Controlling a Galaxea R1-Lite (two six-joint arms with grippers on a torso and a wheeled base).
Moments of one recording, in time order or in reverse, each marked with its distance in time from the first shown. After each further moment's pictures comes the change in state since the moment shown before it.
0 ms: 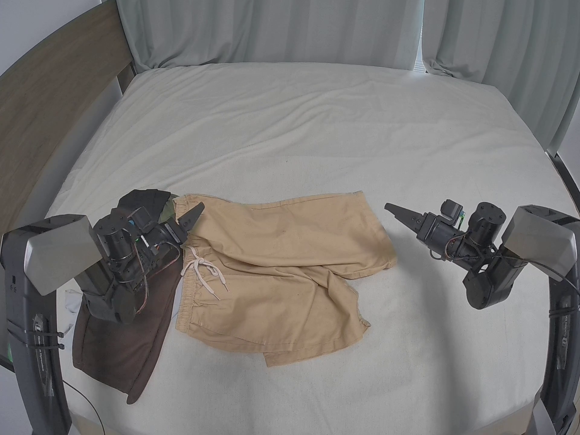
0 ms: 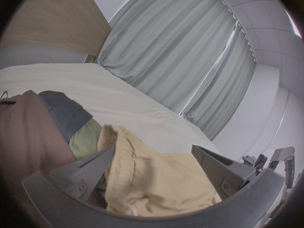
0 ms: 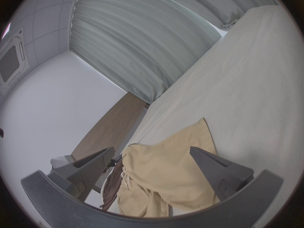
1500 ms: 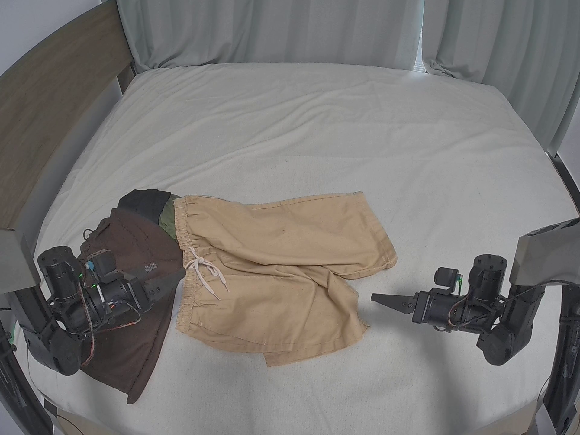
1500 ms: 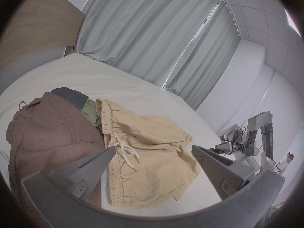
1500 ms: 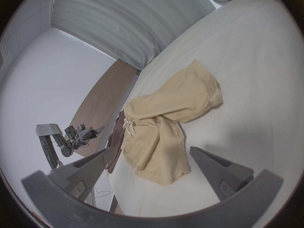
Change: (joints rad) left arm 0.074 -0.383 0.651 -0.021 -0.312 0.249; right arm 0.135 -0.146 0.576 -0.002 -0.040 -0.209
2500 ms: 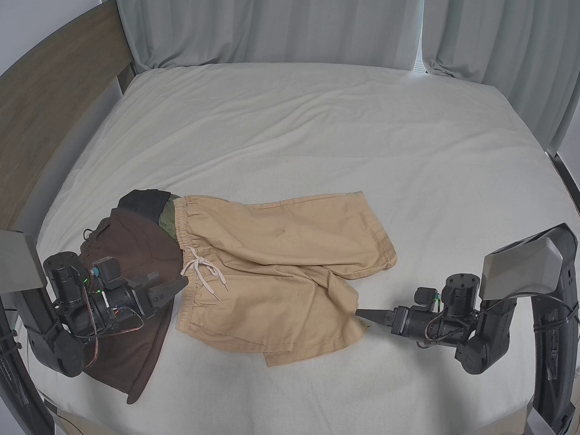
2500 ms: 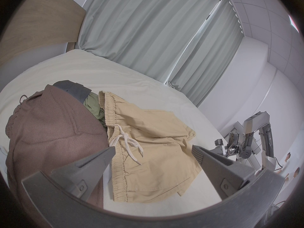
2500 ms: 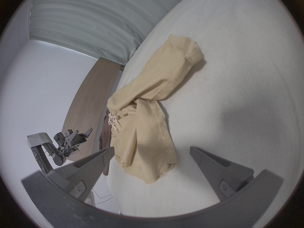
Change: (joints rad) left arm 0.005 0.047 0.006 -0.001 0.003 0.026; right arm 0.052 0.182 -0.077 -0.001 -0.087 0.123
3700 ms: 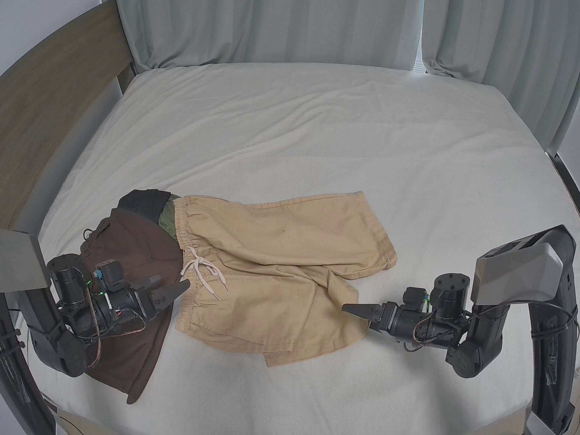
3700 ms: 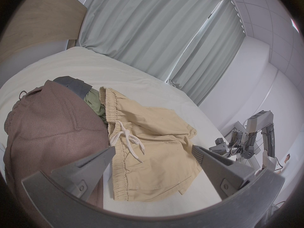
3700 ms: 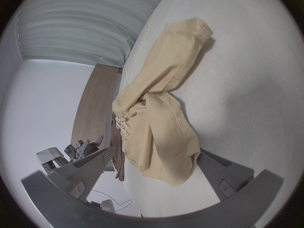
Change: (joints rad) left arm 0.000 0.030 -0.007 -0.001 0.000 0.001; right arm 0.082 -0.013 -0.029 -0.001 -0.035 0.211
